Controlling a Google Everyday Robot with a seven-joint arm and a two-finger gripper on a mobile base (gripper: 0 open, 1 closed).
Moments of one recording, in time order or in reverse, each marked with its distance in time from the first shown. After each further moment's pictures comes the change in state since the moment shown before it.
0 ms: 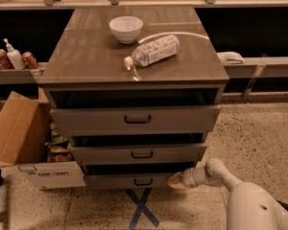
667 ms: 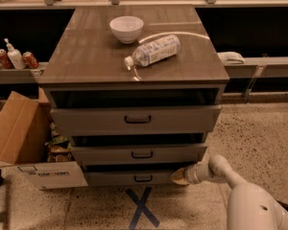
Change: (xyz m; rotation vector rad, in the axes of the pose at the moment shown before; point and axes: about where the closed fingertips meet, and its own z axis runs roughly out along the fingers) arm -0.001 -0.027 -0.019 0.047 0.004 -0.015
